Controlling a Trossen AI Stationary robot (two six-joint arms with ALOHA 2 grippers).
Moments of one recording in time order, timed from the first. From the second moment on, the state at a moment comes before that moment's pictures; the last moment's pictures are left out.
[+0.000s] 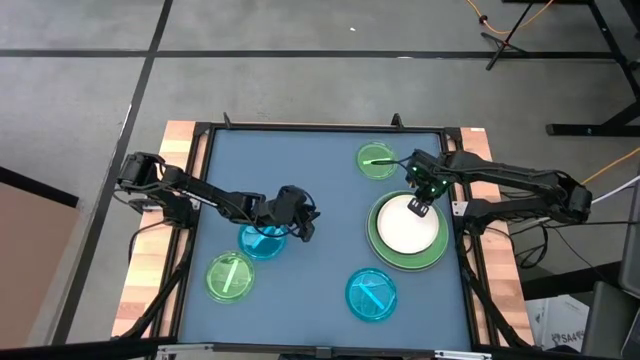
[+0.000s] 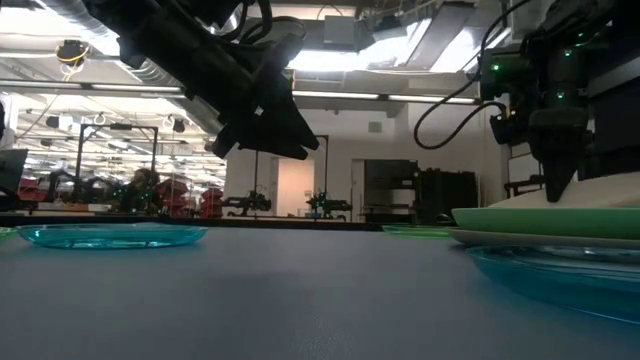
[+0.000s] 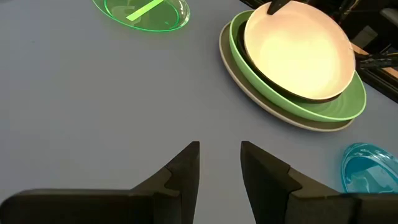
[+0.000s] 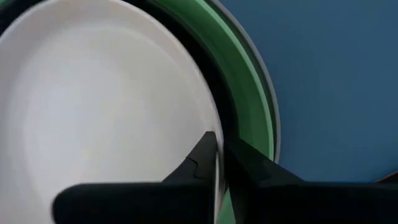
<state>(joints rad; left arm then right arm) -0.12 1.59 0.77 0.23 -0.43 -0.67 -0.47 1.10 0.67 -1.00 -0.10 0.15</state>
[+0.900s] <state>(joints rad) -0.12 1.59 0.77 0.23 -0.43 -0.67 -0.47 1.10 0.82 -1.05 -0.10 0.15</state>
